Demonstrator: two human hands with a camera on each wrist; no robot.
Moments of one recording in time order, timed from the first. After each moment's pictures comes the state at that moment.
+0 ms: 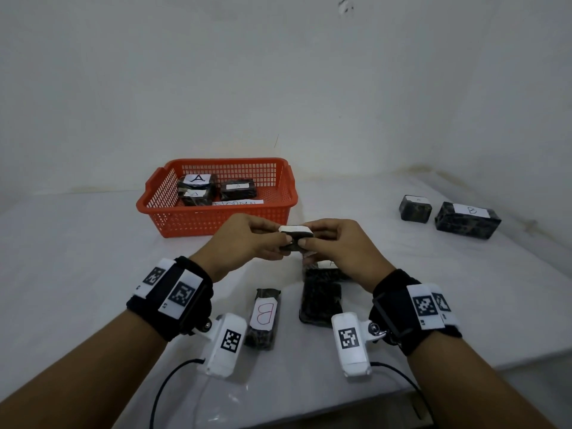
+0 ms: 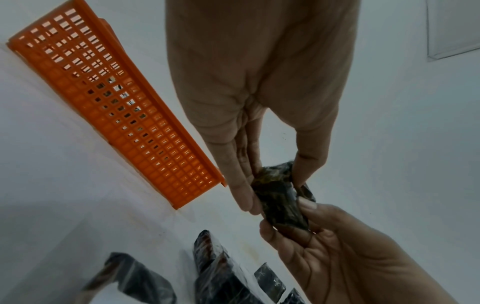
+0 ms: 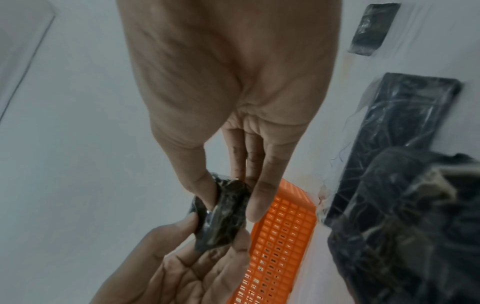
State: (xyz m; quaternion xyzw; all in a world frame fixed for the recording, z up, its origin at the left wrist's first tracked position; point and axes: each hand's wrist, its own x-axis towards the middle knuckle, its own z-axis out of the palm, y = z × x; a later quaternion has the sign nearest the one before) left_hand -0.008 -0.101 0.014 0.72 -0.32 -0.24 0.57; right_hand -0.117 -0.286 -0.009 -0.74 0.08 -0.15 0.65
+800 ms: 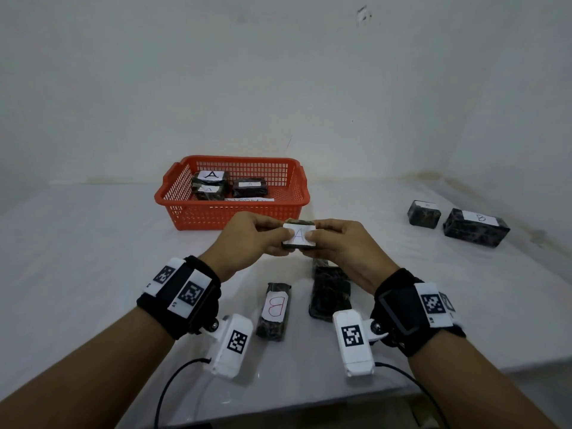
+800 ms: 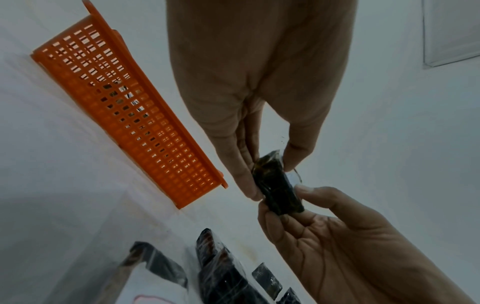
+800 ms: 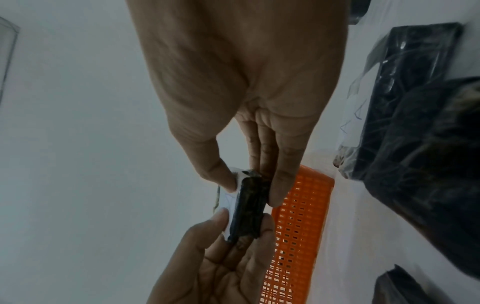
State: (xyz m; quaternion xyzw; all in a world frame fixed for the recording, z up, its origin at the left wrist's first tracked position) left_hand -0.016 -0.087 0.010 0.71 -0.30 -0.20 0.60; right_hand -0.114 -0.267 -0.004 -0.67 0.11 -0.13 0.72
